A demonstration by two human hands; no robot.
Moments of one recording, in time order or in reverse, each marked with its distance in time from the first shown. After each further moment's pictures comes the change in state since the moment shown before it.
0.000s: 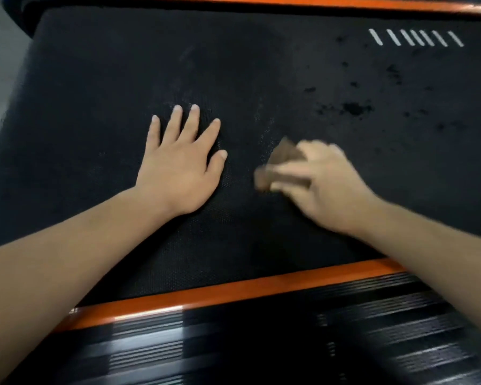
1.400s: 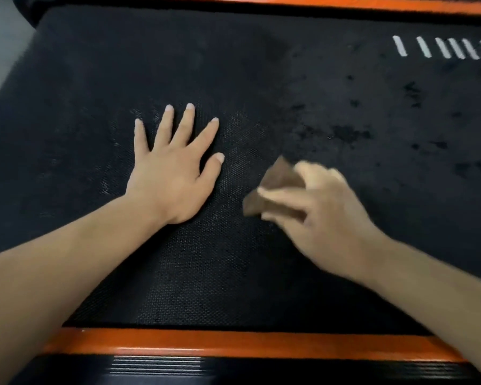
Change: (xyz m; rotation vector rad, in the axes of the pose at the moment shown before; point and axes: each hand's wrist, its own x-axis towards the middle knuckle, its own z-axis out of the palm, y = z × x) left_hand 0.036 0.056 0.011 0.024 0.013 -0.177; right_hand -0.005 0.070 -0.007 0.146 0.048 -0.130
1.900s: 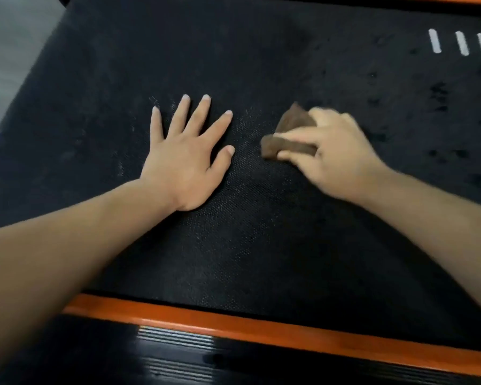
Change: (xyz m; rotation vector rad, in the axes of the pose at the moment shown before) left_hand -0.002 0.006 -0.005 -0.009 -0.020 -0.027; right_hand 0.068 0.050 -0.015 -0.083 -0.101 -0.060
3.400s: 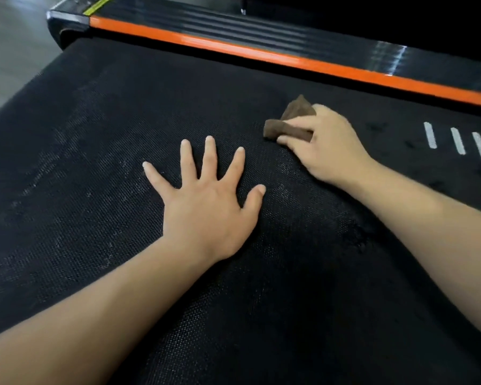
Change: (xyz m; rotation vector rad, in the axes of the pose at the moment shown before) left_hand 0.078 0.068 0.010 -0.005 0.041 -0.296; right_hand 0.123 0.097 -0.003 0.001 0.080 0.037
